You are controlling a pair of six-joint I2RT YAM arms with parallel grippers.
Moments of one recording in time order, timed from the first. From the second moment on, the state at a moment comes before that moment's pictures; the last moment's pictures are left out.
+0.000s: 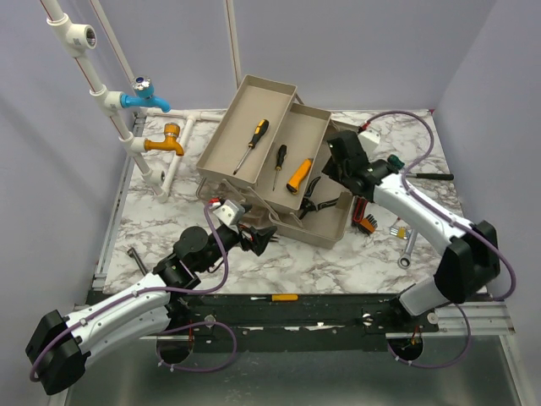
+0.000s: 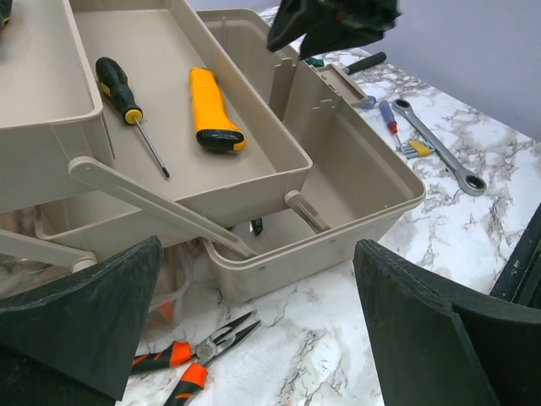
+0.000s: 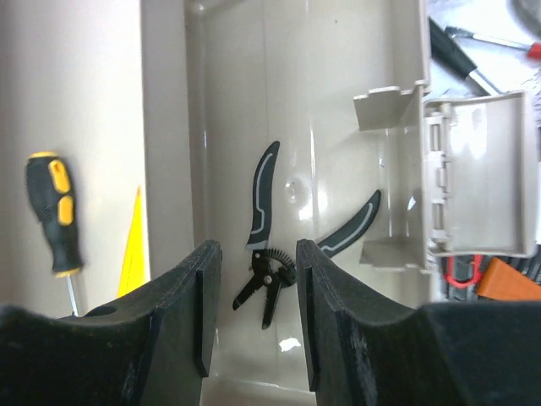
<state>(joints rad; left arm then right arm) -0.85 0.71 0.32 0.42 -0.02 -0.14 0.56 1.55 1.28 -0.53 0.51 0.87</state>
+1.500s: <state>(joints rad) -0.85 0.68 0.32 0.42 -0.02 -0.15 -0.14 1.52 0.83 -0.32 0.40 0.76</state>
